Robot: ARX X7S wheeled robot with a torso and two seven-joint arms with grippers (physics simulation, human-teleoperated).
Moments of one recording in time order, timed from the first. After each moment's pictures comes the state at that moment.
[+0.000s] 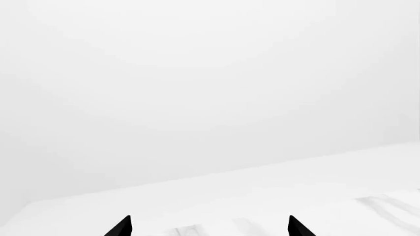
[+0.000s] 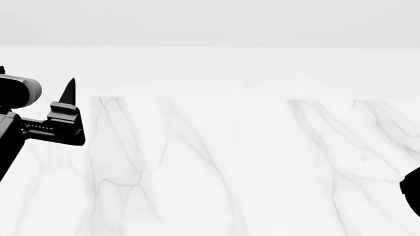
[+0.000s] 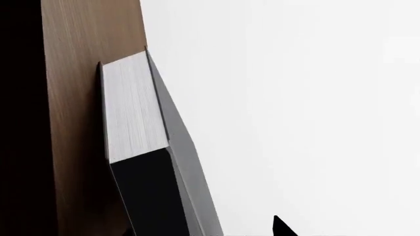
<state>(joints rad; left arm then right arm) -0.72 -0.36 0.15 0.48 -0.48 -1.02 -0.26 1.38 0.45 -1.11 1.31 0.15 1.21 0.45</state>
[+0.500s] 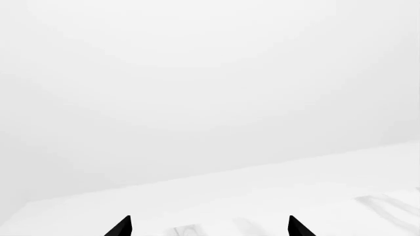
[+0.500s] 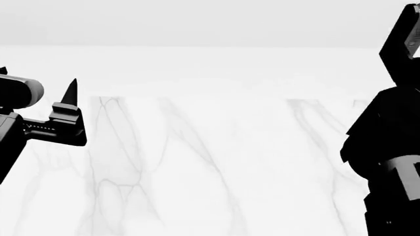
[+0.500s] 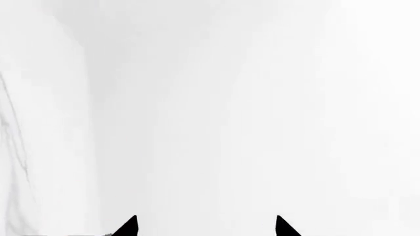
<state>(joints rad) -0.72 -0.36 0.15 0.47 -0.49 -1.01 -0.26 1.49 0.28 -1.24 1.31 0.02 0.82 0.37</state>
